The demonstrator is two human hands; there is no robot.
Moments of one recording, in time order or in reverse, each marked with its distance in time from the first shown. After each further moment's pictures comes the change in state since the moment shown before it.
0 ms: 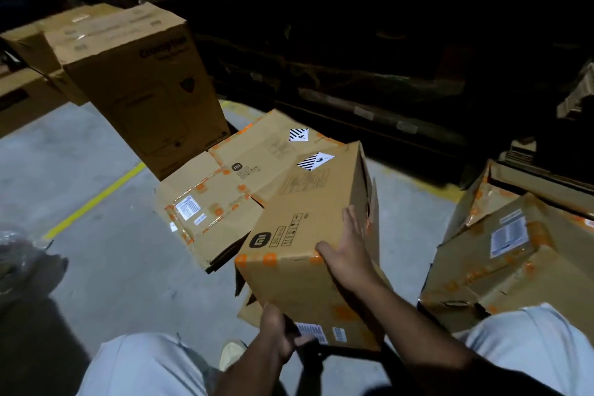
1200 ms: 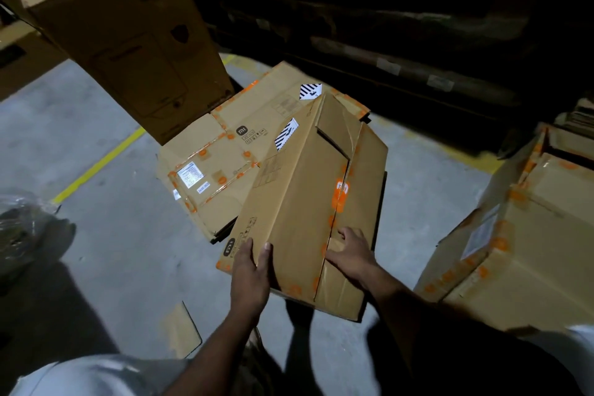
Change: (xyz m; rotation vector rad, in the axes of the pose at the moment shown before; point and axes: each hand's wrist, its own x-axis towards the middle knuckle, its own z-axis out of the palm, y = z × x) left_hand 0.040 0.049 -0.025 0.767 0.362 0.794; right_hand 0.069 0.113 0.069 -0.174 -0.280 0.266
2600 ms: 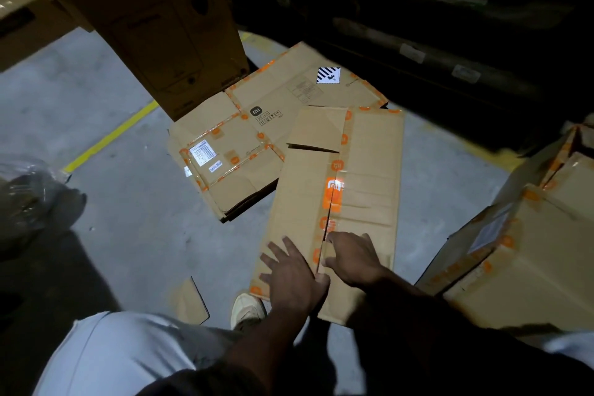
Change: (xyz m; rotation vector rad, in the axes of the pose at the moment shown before) left_hand -0.033 0.003 0.040 0.877 -0.236 -0.037; right_hand -0.036 -0.031 0.022 -0.552 -0.042 -0.344
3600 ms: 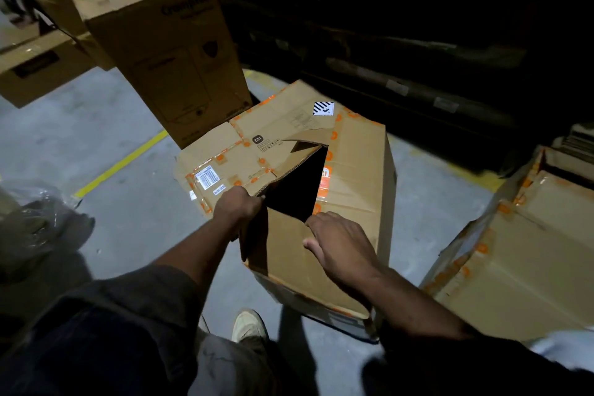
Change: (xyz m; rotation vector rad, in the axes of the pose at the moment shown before) left_hand 0.081 -0.049 -0.172 -0.362 0.166 0.035; right_hand -0.060 -0.060 -0.087 -0.089 0.443 -0.371
